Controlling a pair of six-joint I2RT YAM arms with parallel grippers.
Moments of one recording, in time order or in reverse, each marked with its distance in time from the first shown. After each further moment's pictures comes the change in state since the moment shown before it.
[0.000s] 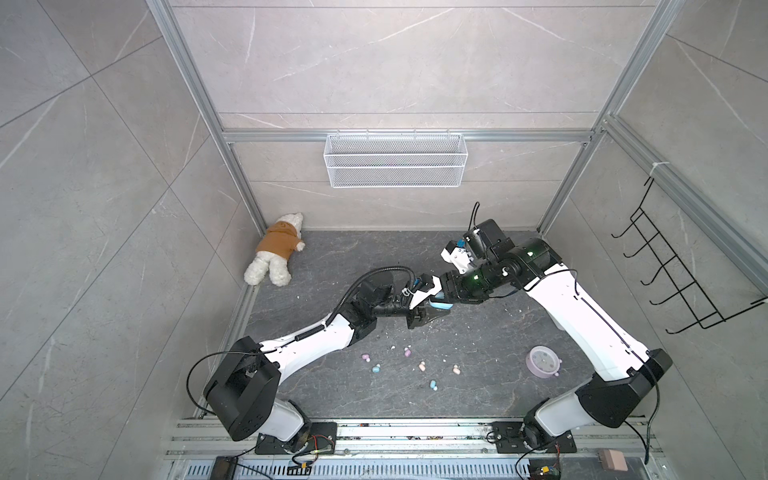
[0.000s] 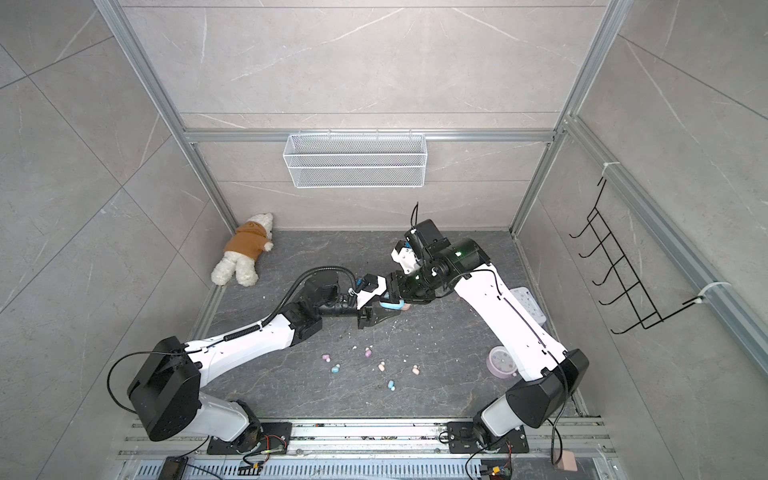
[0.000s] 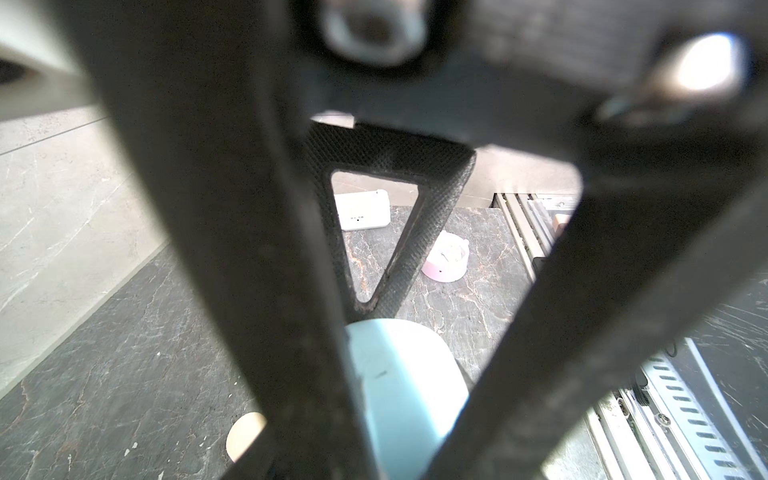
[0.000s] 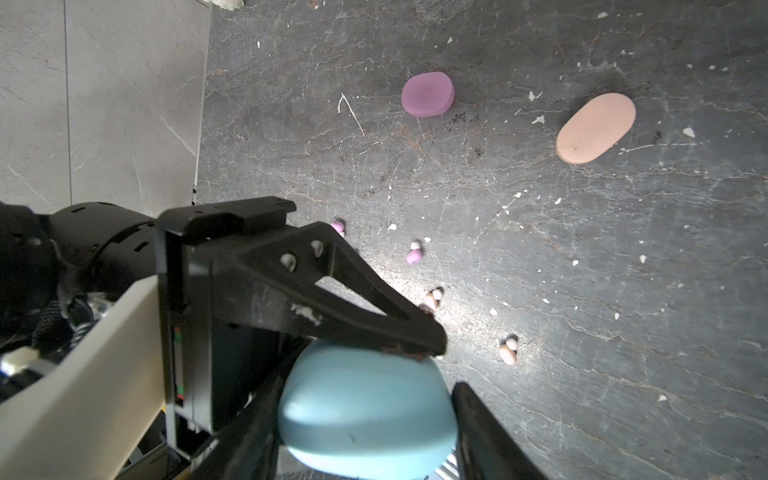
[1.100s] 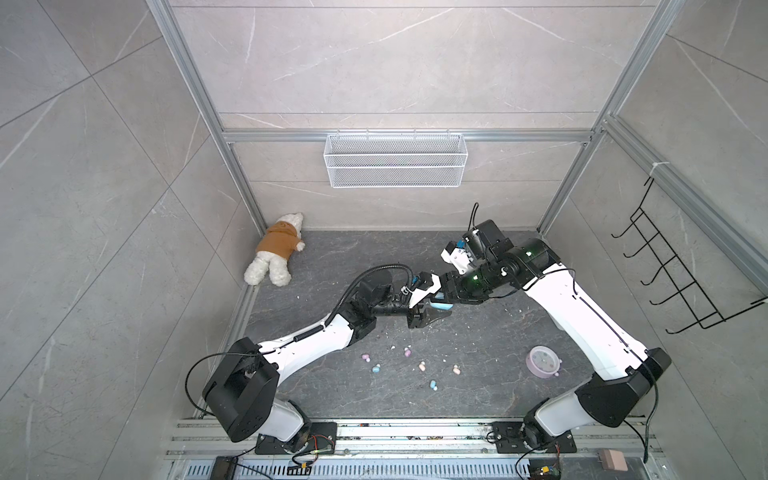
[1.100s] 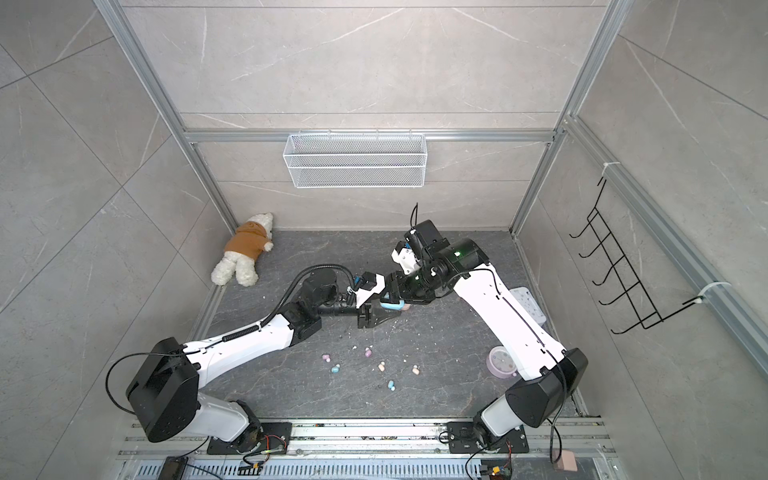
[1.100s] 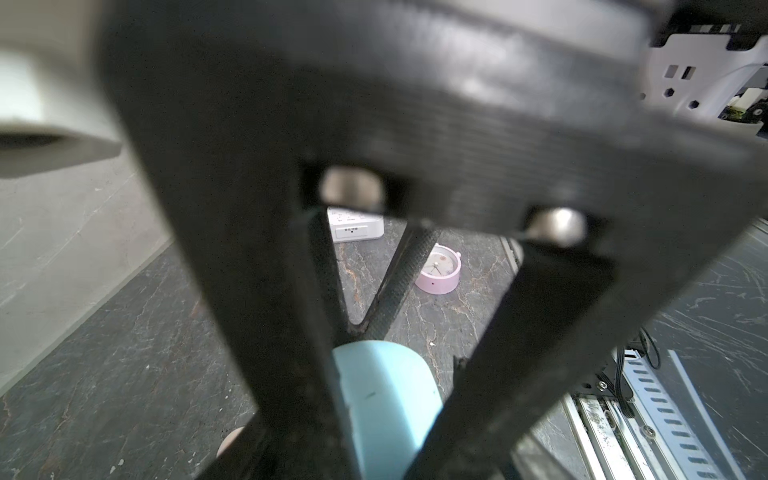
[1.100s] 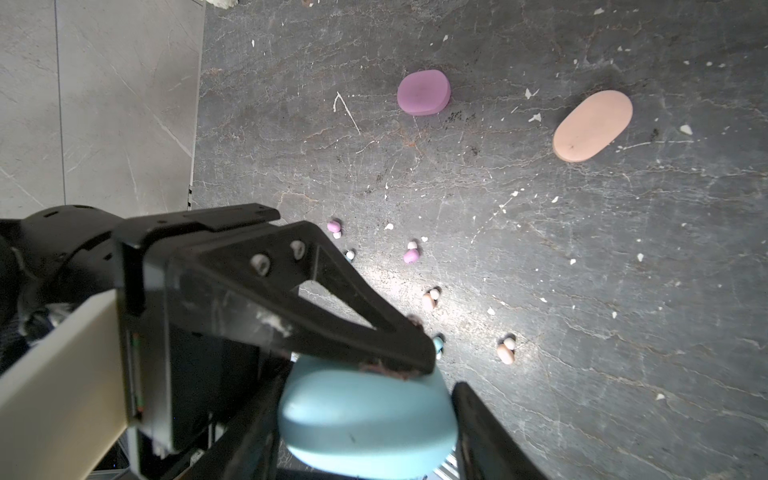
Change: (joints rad) left arm 0.002 -0.004 0.002 0.024 0.026 -0.044; right arm -0.001 0.003 -0.008 0.001 0.004 -0.001
